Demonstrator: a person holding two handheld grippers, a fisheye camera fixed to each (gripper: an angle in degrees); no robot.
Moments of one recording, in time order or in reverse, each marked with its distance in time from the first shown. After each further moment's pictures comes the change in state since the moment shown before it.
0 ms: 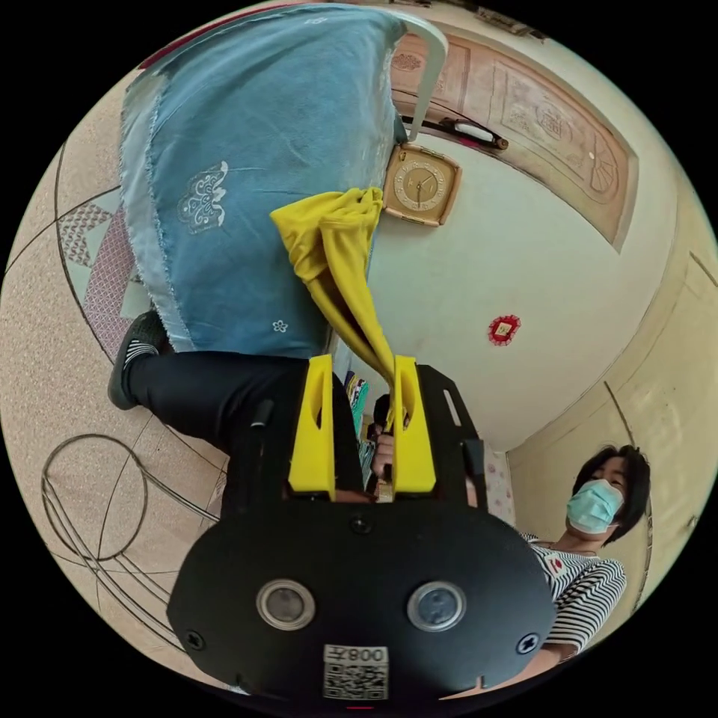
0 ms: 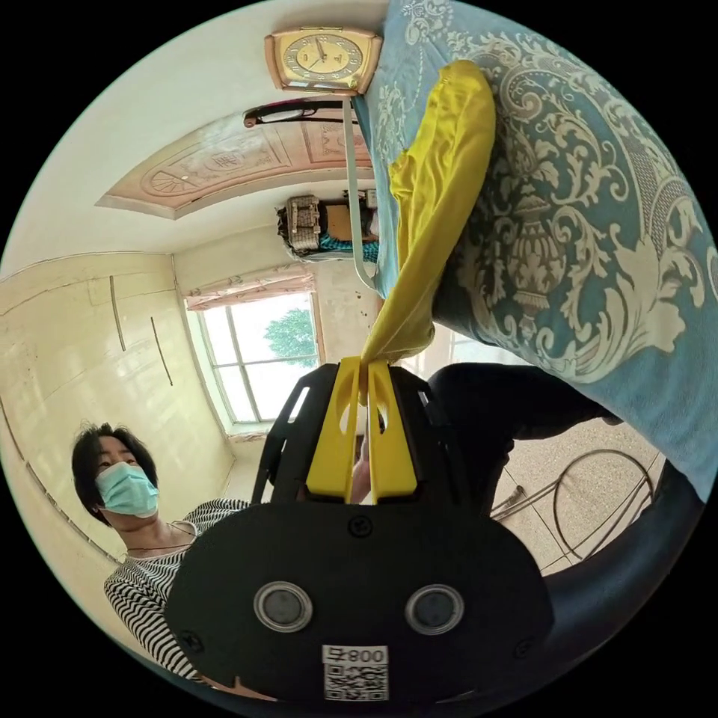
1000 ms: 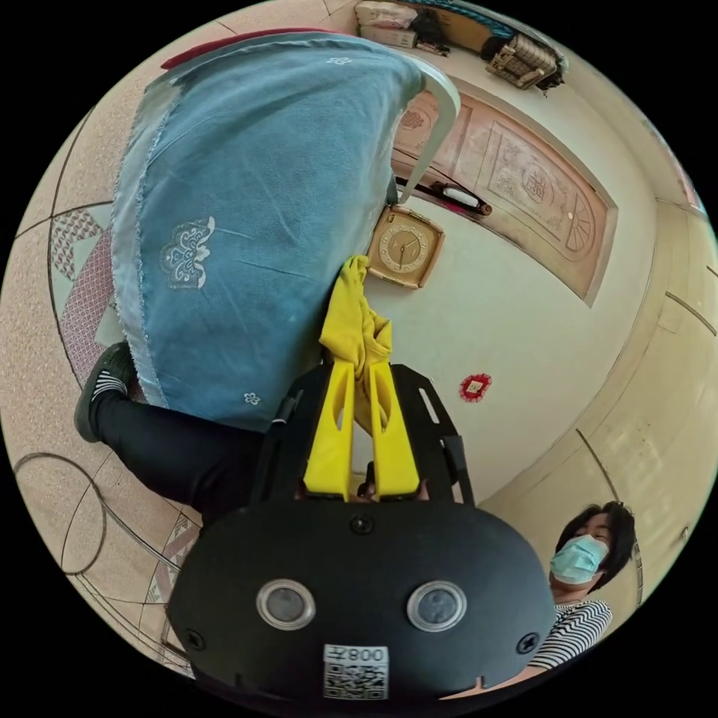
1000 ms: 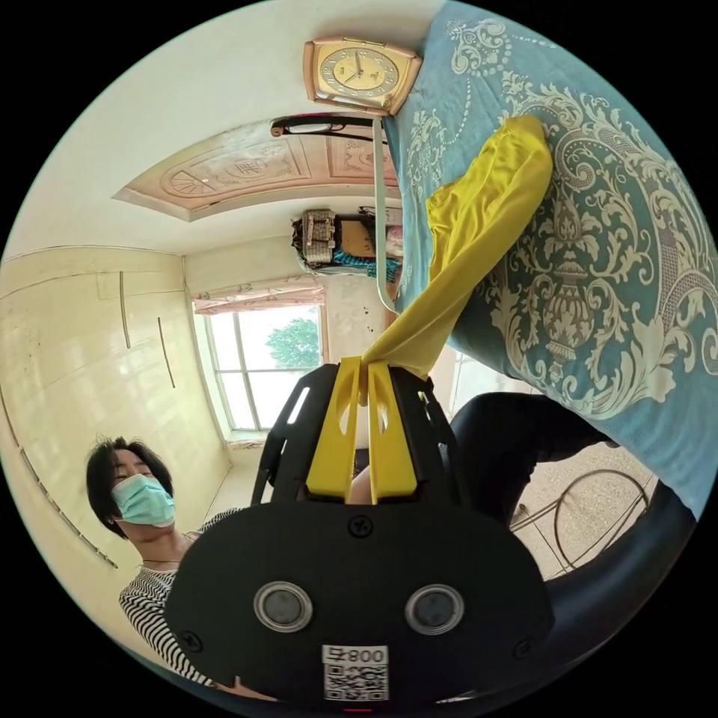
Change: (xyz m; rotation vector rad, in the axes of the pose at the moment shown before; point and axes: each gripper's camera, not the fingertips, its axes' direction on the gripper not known) left arm -0.022 0.010 0.074 0.221 0.129 -0.065; right arm 0.043 0.098 -0.073 0.060 -0.007 -0.049
